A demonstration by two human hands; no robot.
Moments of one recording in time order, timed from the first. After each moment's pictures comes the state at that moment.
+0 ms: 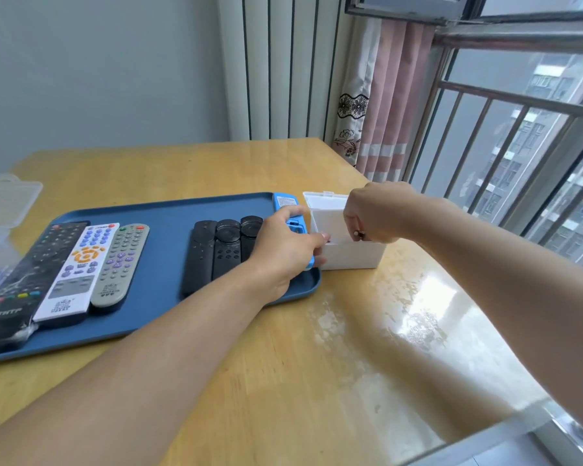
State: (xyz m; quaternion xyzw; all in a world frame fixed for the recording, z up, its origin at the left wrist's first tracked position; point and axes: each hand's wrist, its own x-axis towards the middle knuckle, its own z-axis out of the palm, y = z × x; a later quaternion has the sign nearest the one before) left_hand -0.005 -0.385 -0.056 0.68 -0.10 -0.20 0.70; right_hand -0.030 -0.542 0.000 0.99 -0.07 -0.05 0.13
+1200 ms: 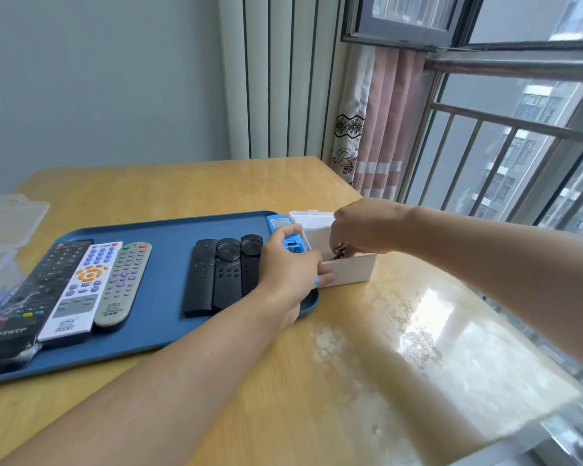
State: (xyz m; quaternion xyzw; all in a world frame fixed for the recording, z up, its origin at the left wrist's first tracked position) left_hand -0.023 -0.388 -0.050 0.62 -0.03 -0.18 0.76; right_hand -0.015 -0.541 0.009 0.94 0.10 -0.10 0.31
